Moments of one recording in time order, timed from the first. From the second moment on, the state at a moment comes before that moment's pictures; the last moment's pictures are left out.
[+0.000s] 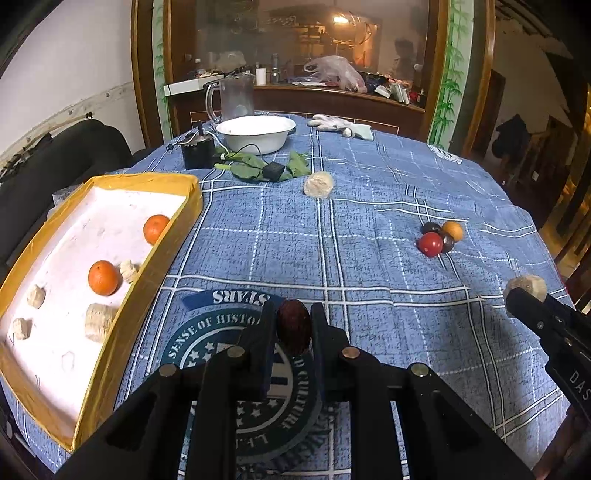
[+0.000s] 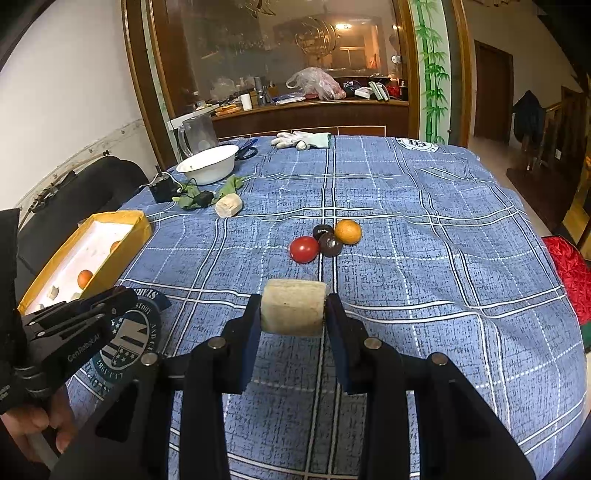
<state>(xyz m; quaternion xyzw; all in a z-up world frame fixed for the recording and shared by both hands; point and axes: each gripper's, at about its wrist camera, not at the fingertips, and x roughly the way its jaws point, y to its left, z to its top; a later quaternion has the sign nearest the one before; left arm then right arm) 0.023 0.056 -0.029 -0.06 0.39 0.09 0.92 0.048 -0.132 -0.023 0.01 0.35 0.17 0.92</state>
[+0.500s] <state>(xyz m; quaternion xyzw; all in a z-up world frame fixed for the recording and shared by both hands) 0.021 0.059 -0.040 -0.05 0.40 0.10 0.91 0.043 -0.129 -0.038 0.01 0.35 0.18 0.92</state>
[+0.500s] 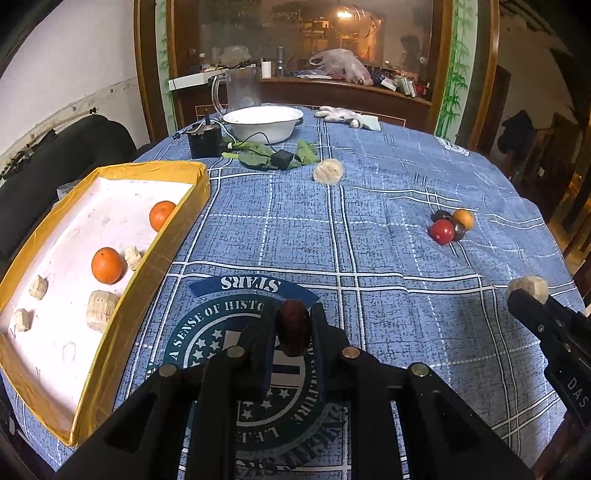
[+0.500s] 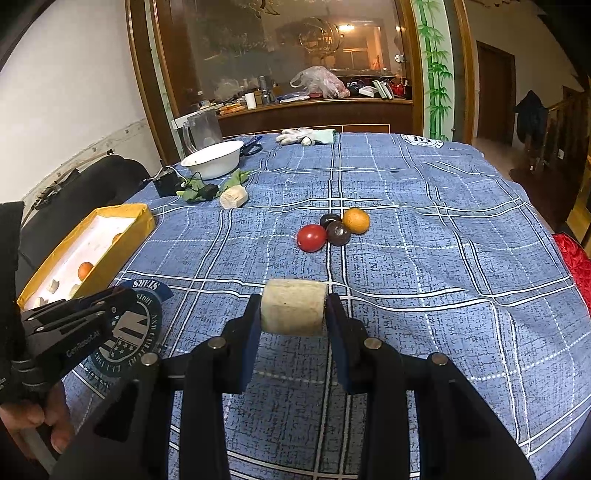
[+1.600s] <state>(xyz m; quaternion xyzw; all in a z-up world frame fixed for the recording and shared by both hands) 0.010 0.070 -0.025 -0.06 0.38 0.10 0.92 0.037 -0.117 -0.031 0.00 0.34 0.19 0.92</state>
